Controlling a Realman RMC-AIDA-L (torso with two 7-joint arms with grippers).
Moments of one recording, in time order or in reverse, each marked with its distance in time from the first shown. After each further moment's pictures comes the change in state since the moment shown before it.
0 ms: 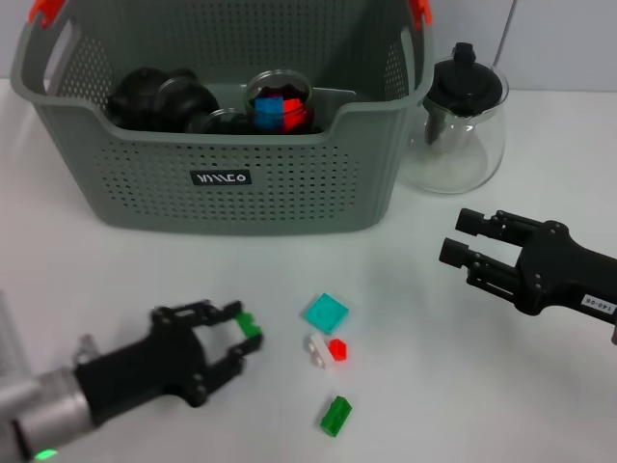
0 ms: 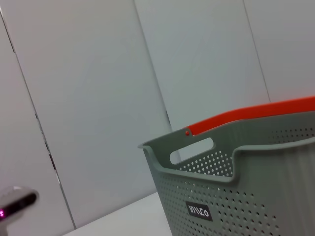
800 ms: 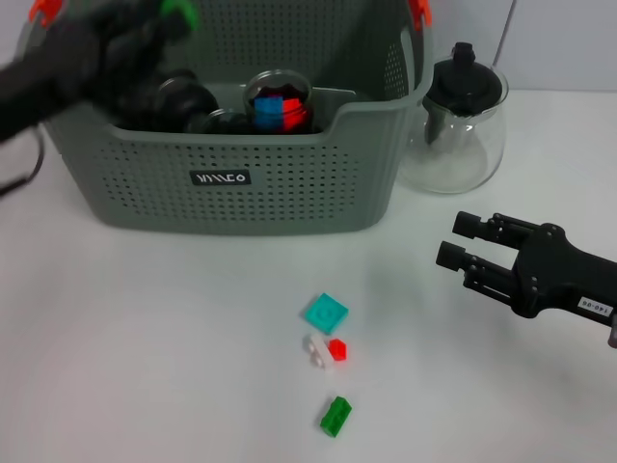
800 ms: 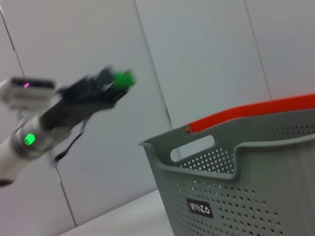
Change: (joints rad) left arm -0.281 0.111 -0.286 0.257 -0.146 0.367 -0.719; right arm -0.001 0.002 -0.007 0.001 0.000 0.005 -0.001
